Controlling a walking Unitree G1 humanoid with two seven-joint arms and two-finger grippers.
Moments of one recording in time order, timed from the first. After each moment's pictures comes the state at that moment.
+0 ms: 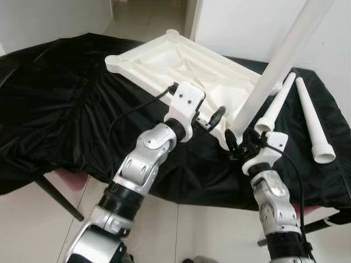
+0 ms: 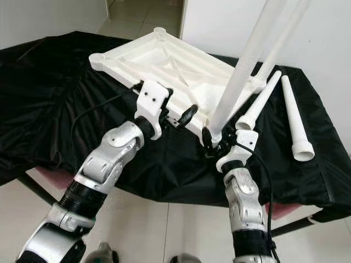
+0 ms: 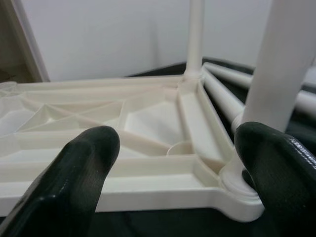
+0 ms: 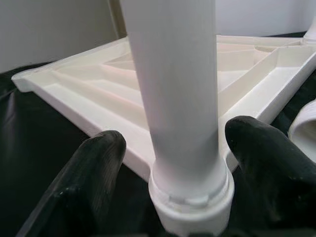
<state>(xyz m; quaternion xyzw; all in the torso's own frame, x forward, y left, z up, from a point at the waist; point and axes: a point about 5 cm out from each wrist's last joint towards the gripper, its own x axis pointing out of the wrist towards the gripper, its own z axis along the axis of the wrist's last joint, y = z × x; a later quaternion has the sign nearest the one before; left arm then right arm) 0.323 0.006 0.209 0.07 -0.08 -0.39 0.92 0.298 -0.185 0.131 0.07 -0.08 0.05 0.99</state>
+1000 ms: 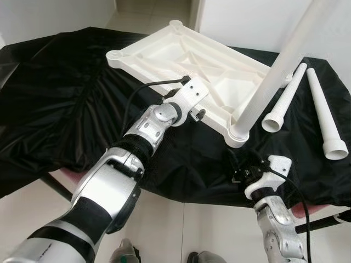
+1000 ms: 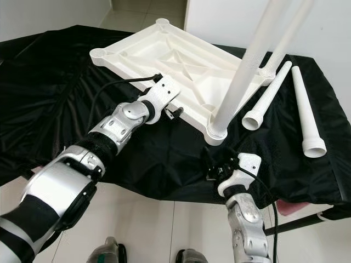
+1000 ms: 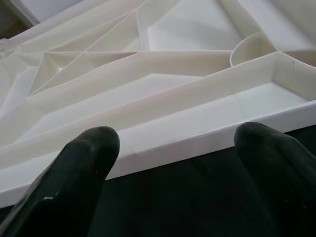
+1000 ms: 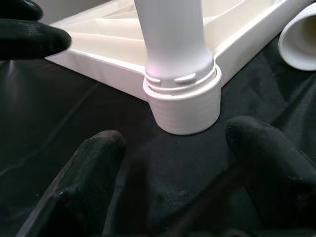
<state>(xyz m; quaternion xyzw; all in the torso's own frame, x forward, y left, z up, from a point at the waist) 0.387 0.004 0.199 0.27 0.02 -0.36 0.89 0.242 -0.190 0.108 0.06 -0.04 0.06 1.00</state>
